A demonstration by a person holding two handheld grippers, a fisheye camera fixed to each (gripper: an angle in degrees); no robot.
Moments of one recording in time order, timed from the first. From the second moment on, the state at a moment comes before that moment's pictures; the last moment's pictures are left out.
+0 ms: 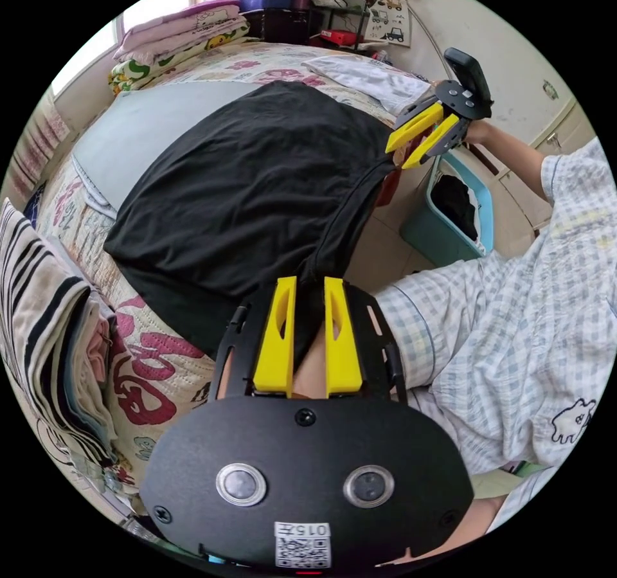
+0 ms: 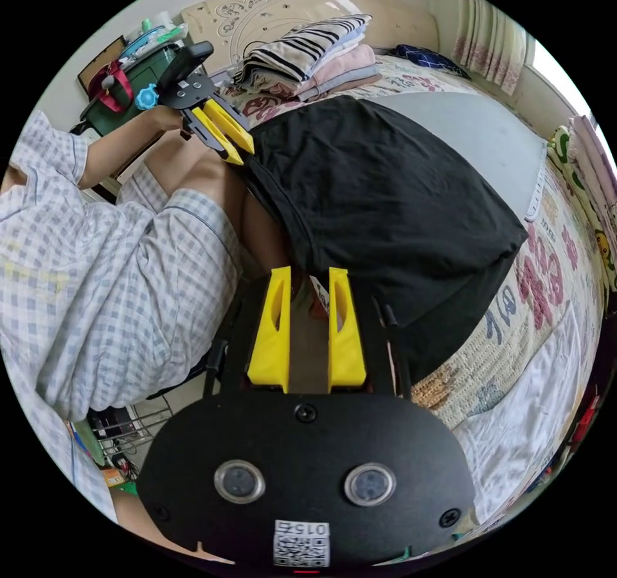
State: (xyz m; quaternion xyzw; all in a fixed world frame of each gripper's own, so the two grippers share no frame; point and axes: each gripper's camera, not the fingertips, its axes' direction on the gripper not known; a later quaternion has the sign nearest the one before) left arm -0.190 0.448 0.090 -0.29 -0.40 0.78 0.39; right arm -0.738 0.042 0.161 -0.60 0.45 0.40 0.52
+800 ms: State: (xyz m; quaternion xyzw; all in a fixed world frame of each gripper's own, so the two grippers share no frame) left arm -0.049 0.338 0.138 -0.41 -0.26 0.69 0.53; right arm -0.598 -0.007 0.044 -0.45 0.39 0.56 0.58
